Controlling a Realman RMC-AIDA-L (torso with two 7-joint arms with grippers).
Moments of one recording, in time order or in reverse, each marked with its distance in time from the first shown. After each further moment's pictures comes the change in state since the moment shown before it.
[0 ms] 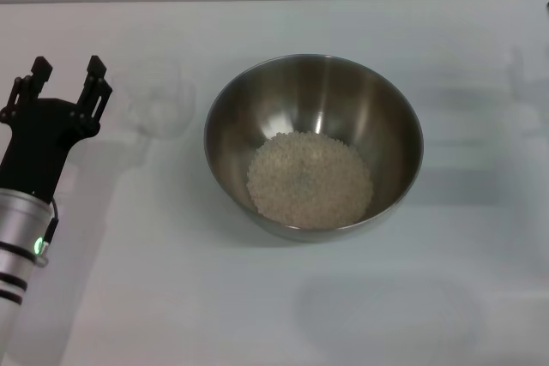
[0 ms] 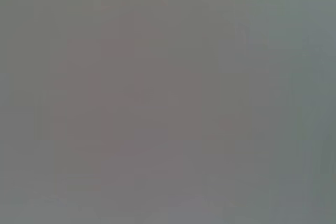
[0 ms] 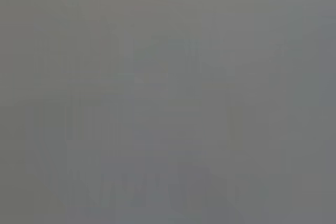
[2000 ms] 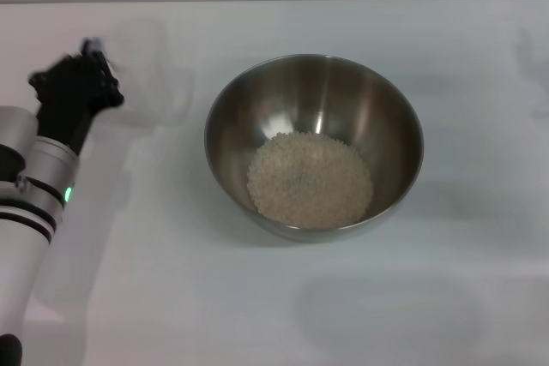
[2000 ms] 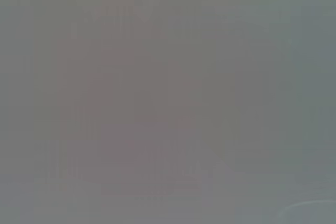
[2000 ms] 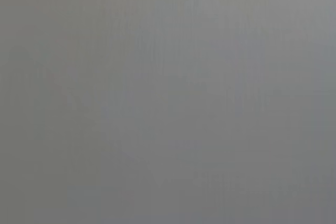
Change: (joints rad) left arm -0.164 -0.002 -0.007 0.014 -0.172 -0.230 0.223; right arm 0.022 -0.035 0.023 -0.051 0.001 -0.302 -0.104
